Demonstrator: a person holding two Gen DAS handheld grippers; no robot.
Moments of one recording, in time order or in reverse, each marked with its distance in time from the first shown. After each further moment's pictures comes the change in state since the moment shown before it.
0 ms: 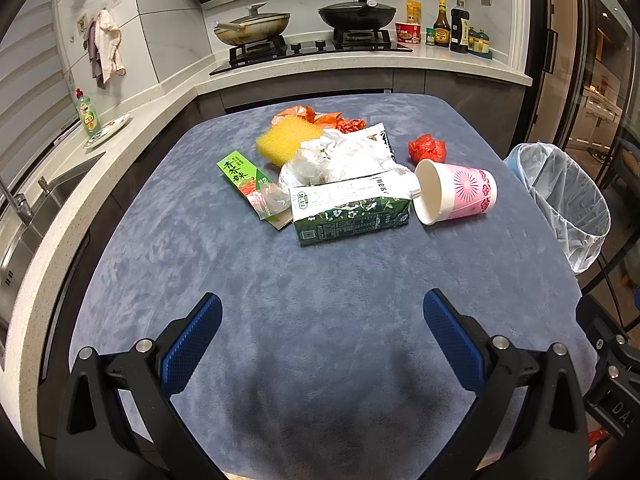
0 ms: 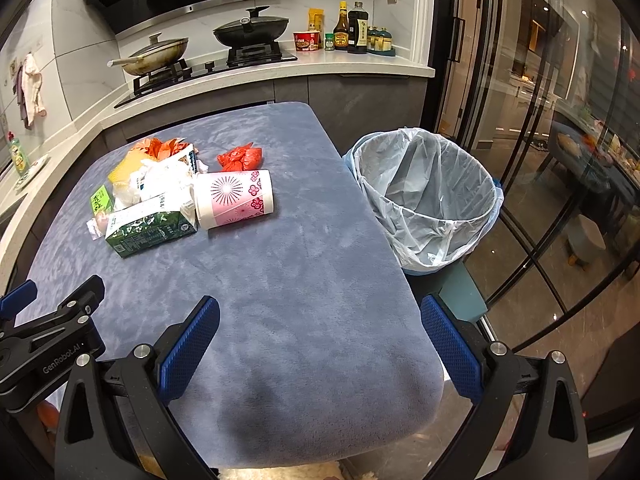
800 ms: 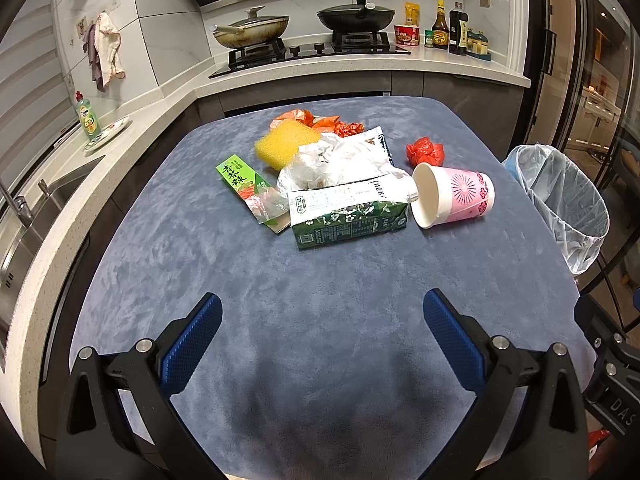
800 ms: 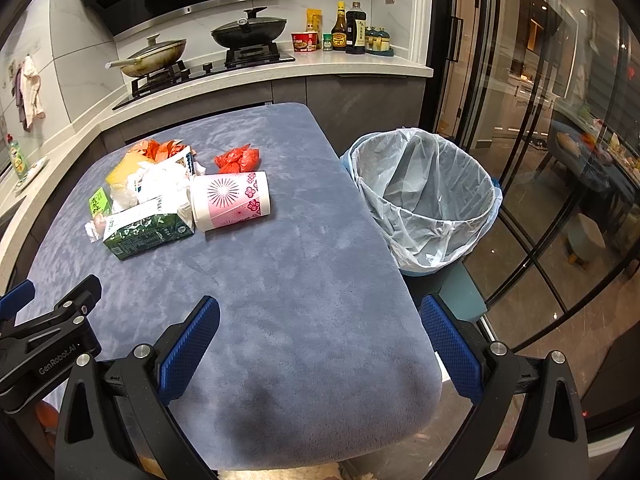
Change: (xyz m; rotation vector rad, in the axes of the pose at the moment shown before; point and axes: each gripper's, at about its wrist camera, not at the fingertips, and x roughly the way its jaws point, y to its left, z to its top) left arm -0.002 -0.003 0.003 0.002 -0.007 -0.003; right arm 0.001 -0.005 -0.001 0.005 -0.002 0.003
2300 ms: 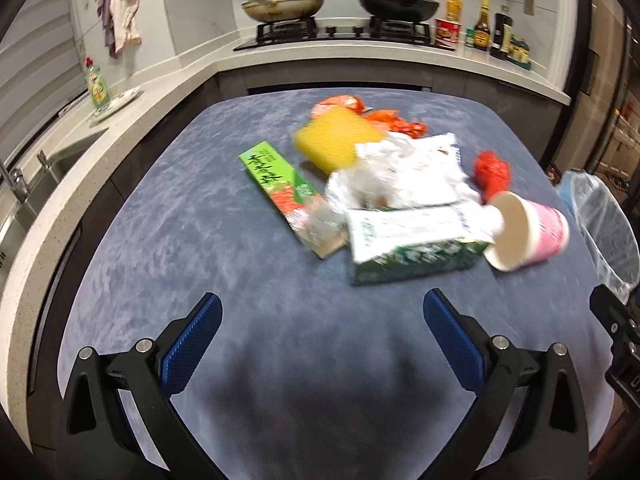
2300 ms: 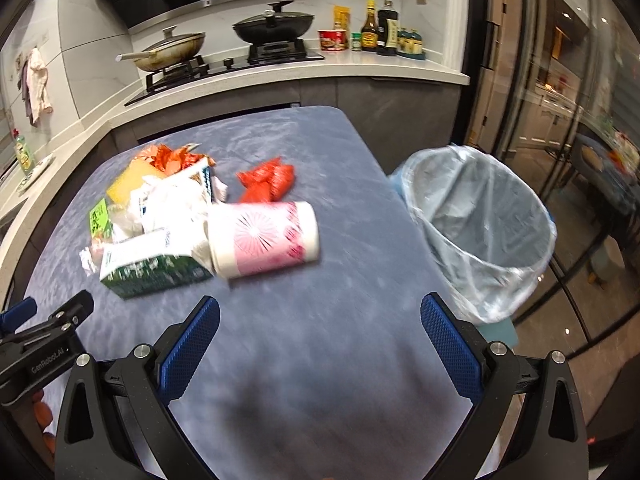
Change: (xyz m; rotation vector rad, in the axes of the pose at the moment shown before) left arm 0.069 0.057 0.028 -0.109 0.054 0.035; right arm 0.065 0.047 0.048 -0.044 -0.004 0.063
